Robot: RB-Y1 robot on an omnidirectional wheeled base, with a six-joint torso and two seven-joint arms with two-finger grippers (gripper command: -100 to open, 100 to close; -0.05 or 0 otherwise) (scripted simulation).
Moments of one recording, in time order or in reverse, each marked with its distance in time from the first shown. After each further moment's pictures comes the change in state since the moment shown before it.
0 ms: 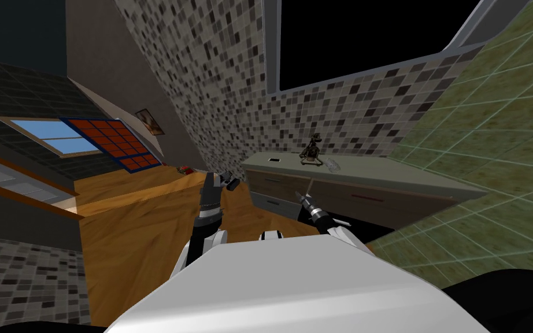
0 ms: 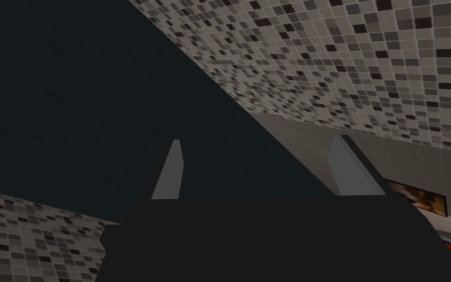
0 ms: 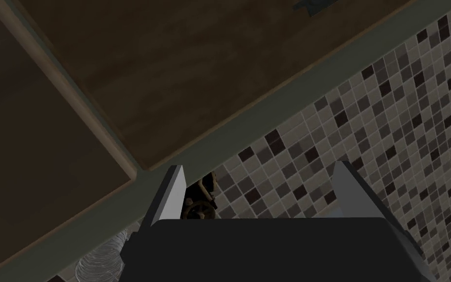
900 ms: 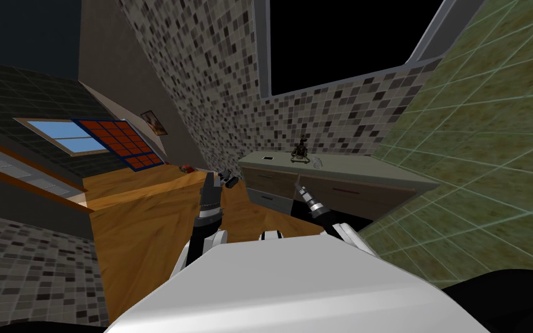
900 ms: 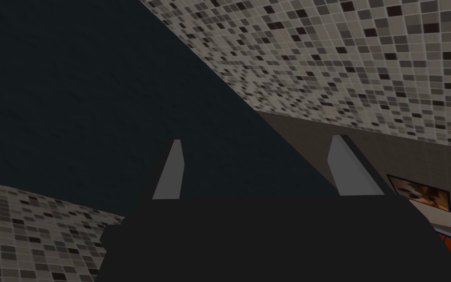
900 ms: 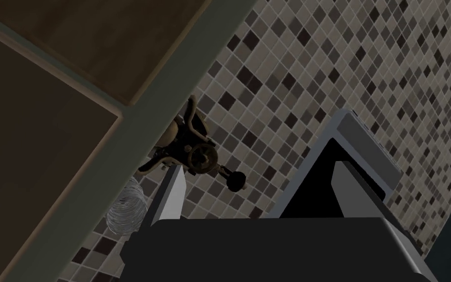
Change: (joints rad) left arm 0.000 0.000 0.000 0.000 0.000 0.000 0.000; right arm -0.007 0.056 -0.059 -0.091 -0.253 -0.183 -0.028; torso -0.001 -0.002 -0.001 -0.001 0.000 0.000
